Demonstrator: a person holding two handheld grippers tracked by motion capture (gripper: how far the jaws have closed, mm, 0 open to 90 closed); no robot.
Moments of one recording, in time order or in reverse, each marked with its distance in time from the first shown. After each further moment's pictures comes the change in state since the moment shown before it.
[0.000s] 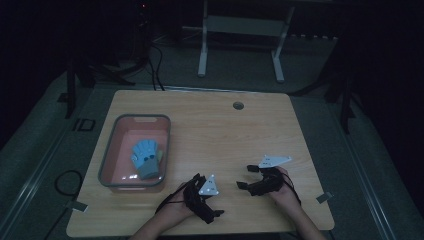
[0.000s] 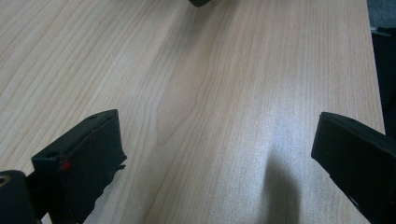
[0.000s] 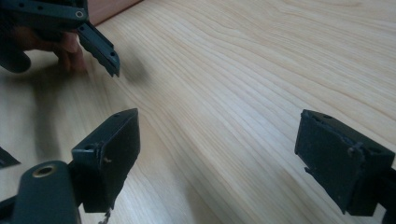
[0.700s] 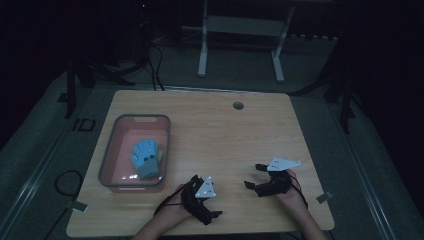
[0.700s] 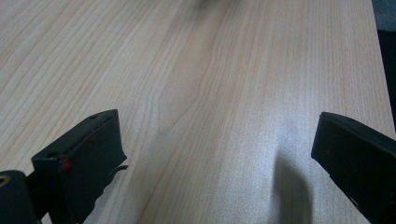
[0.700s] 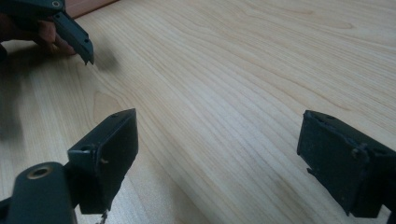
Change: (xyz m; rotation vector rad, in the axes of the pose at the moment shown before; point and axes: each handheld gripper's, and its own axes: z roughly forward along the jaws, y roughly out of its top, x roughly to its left) left arm -0.002 -0.010 0.000 -0.033 0.015 0.005; right arm -0.010 -0.016 -0.015 -0.050 -0.072 -0.045
